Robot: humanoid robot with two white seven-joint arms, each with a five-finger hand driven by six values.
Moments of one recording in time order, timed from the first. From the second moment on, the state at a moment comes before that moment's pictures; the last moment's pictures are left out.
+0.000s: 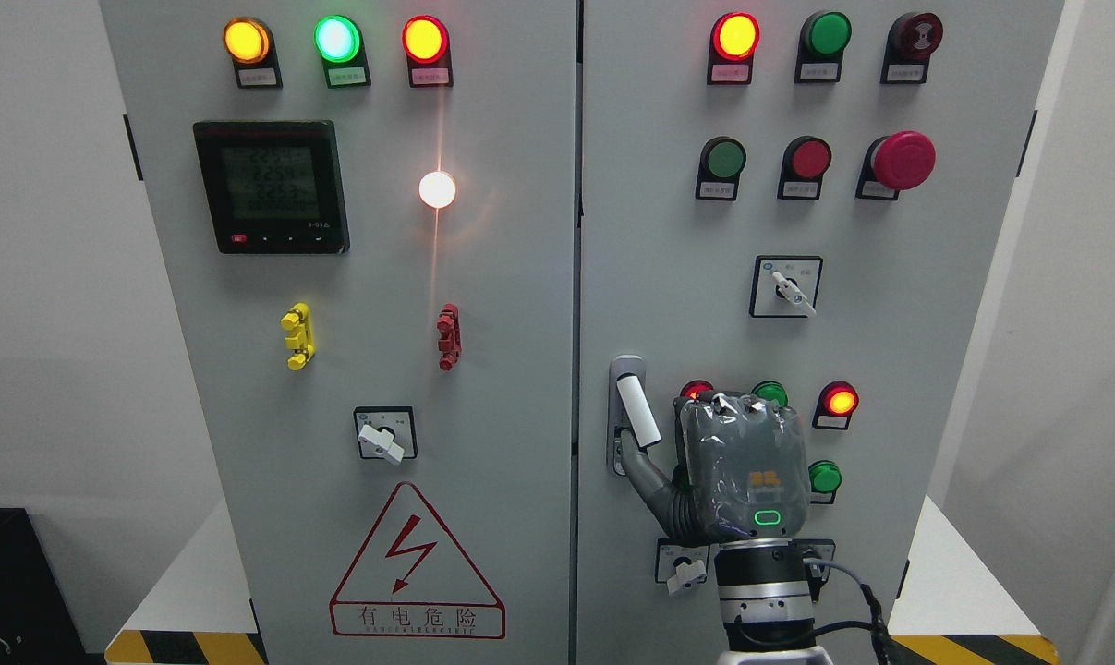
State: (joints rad) left arm 0.00 -0.10 -0.14 -0.05 0.16 -0.10 -0.06; right arm -0.47 0.14 0.22 -1.73 1.50 0.17 -0.16
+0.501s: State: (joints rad) left arm 0.00 -0.10 -0.14 -0.05 0.16 -0.10 -0.06; right arm -0.47 0.14 0.22 -1.73 1.50 0.17 -0.16
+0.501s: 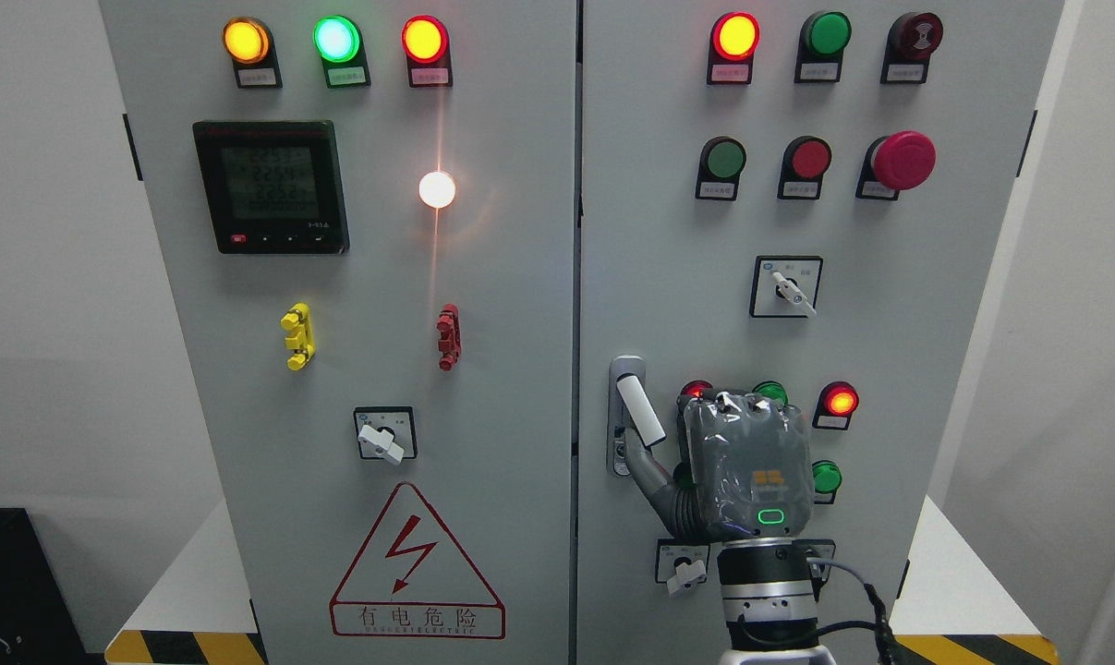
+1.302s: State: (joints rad) left arm 0.00 -0.10 -0.14 -0.05 0.16 -0.10 -0.06; right arm -0.46 0.14 0.21 -1.74 1.50 0.17 -0.16
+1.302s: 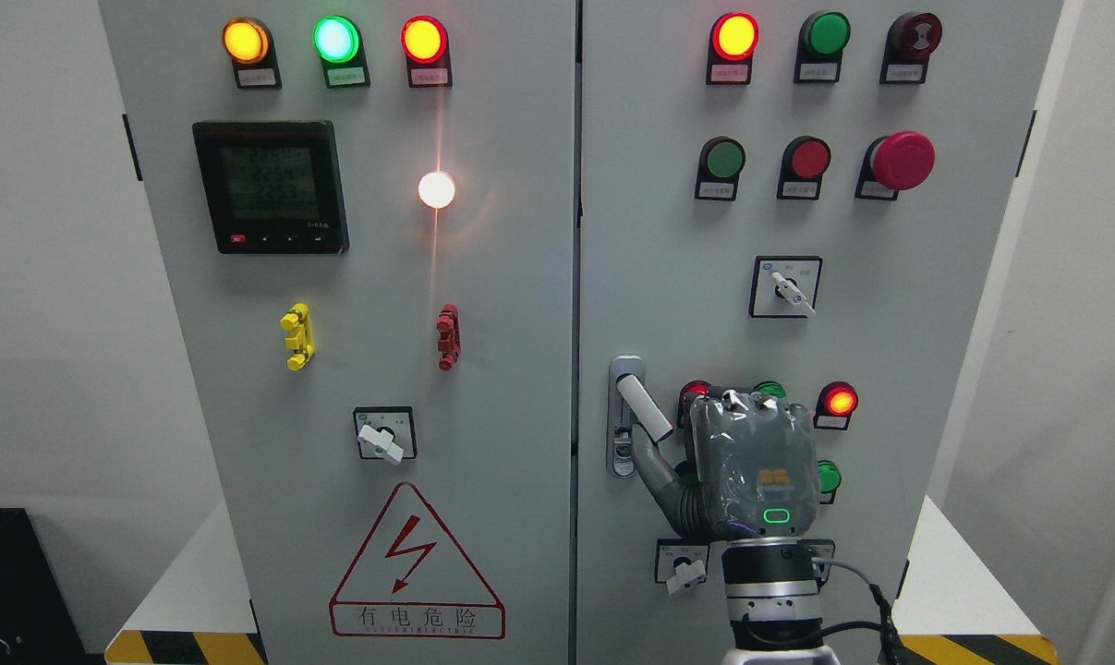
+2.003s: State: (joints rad) left arm 0.00 -0.10 -0.14 -0.05 0.16 -0.10 -0.06; right arm -0.46 0.14 0.21 -1.74 1.50 0.17 -0.16
